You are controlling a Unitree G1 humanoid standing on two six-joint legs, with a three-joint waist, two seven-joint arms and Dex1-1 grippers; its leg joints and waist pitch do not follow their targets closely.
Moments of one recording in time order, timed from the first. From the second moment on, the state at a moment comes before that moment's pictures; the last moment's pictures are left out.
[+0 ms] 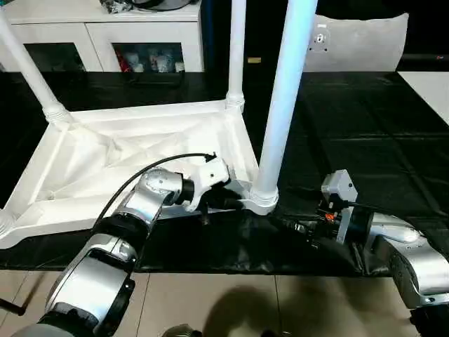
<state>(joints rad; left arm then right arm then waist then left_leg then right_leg) -0.77 0.24 -0.30 0.94 0.09 -0.15 -1.12 -0.18 -0.47 0.05 0.04 0.32 0.30 0.97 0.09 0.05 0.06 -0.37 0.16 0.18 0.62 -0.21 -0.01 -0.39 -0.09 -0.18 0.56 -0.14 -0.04</state>
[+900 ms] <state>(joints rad) -0.76 0.29 -0.37 0.89 0.11 -0.33 -1.35 -0.36 -0.52 0.14 0.21 0.31 0.19 1.23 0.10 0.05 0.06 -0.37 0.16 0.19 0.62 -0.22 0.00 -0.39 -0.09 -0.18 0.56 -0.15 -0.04</state>
